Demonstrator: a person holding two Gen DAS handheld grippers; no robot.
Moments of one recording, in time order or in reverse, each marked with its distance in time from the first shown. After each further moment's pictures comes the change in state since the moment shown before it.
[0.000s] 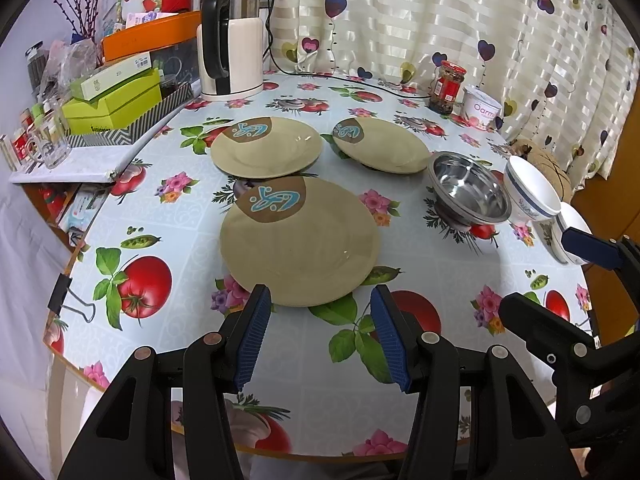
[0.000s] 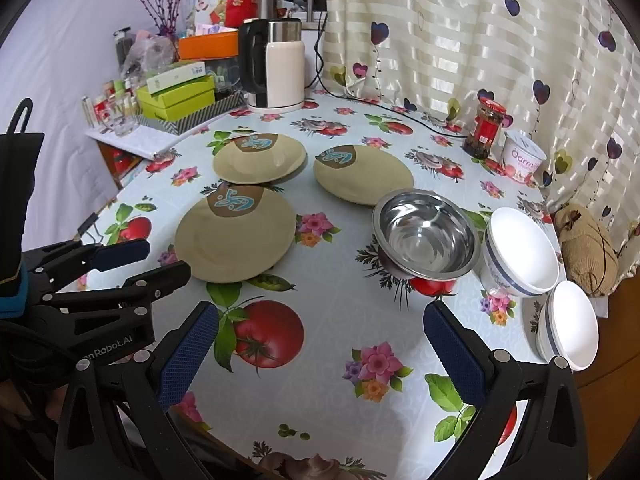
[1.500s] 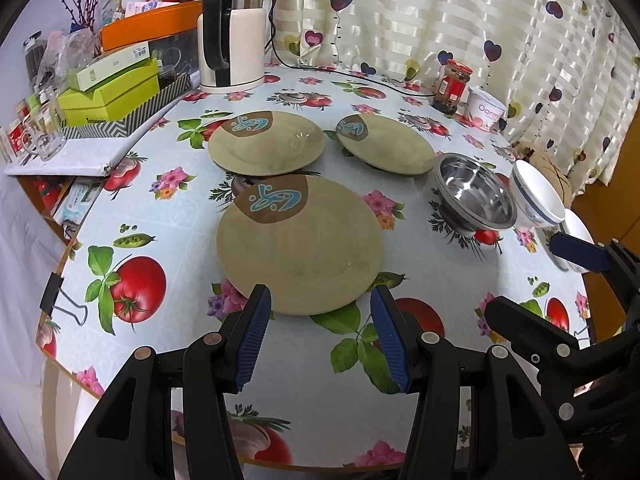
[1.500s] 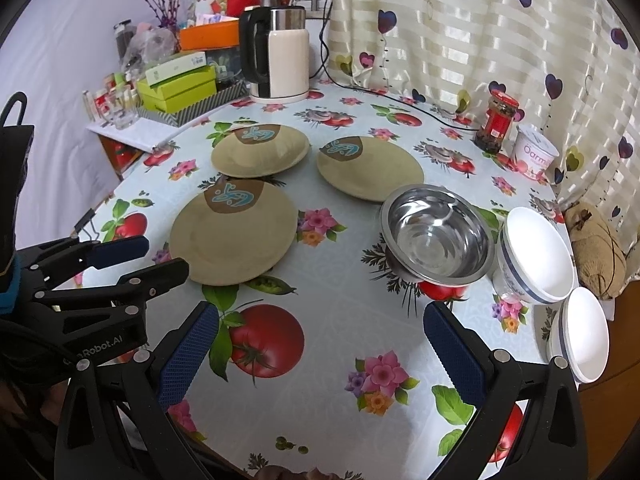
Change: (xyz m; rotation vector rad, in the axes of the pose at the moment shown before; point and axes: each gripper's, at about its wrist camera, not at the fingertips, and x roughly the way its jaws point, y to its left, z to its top) left arm 0.011 0.006 0.008 -0.024 0.027 -0.019; right arm 0.020 0.000 0.005 -0.008 0.030 0.015
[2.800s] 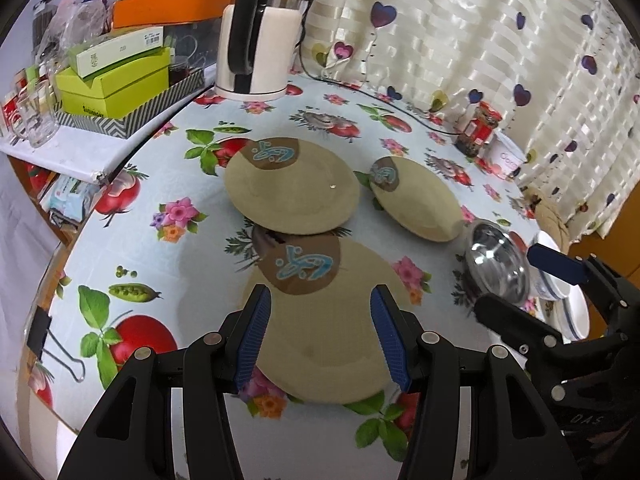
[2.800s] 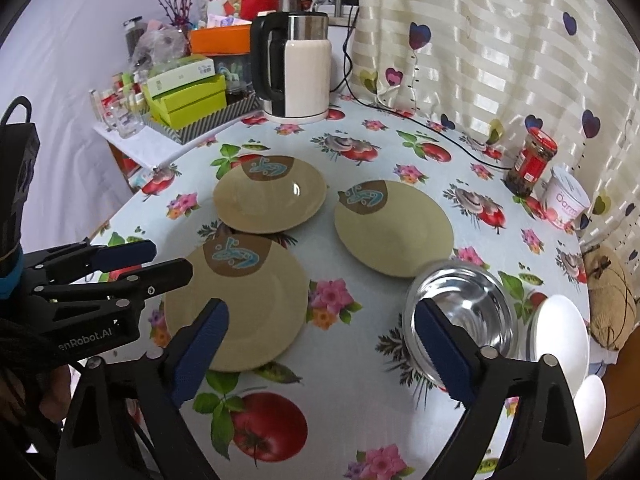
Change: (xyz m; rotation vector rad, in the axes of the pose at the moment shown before) left arm 0.030 0.052 0.064 -0.128 0.002 -0.051; right arm 0.043 0.006 0.079 -0.067 0.007 0.054
